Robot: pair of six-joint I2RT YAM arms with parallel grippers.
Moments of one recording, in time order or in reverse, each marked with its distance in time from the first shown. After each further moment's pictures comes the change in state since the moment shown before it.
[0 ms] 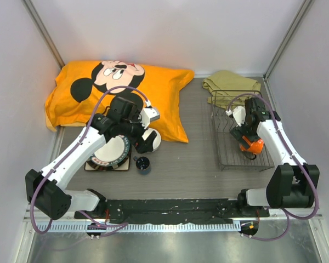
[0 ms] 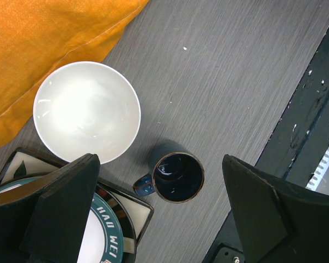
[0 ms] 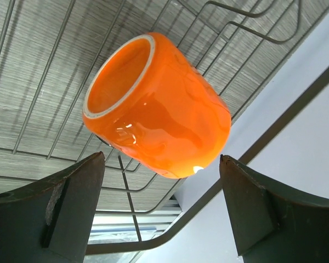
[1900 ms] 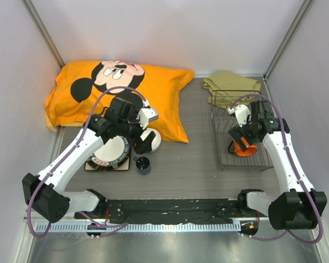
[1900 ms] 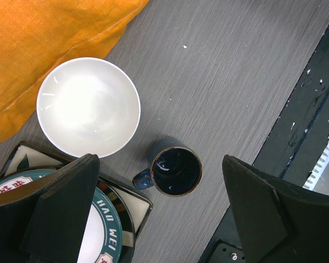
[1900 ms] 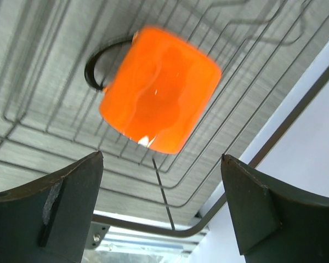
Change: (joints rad) left arm 0.000 -0.032 0.006 -0.026 -0.012 -0.005; right arm 0.003 -0.178 0.007 -0.062 -0.182 0.074
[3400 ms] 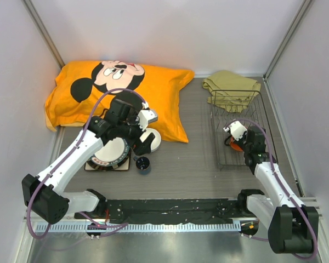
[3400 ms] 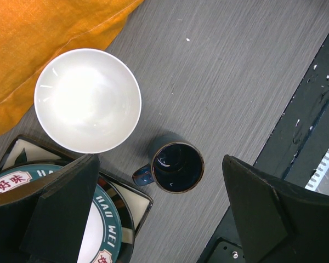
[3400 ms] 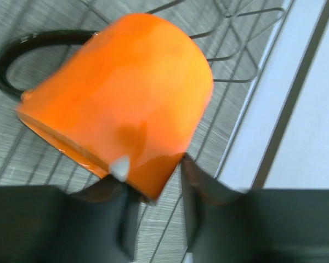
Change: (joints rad) left arm 0.000 -0.014 -0.029 0.007 -0.017 0.000; right arm -0.003 -0.233 -0.624 0.807 0.106 -0.231
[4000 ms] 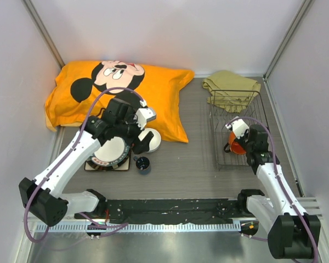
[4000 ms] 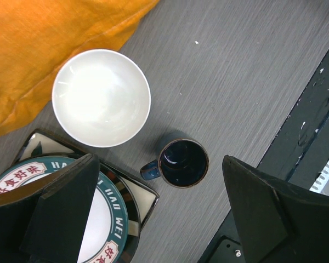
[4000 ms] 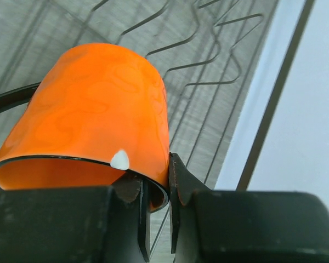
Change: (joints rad) left arm 0.000 -0.022 0.013 -0.016 -0.034 0.000; right arm 0.000 -0.055 0.045 -0.053 -0.024 0.065
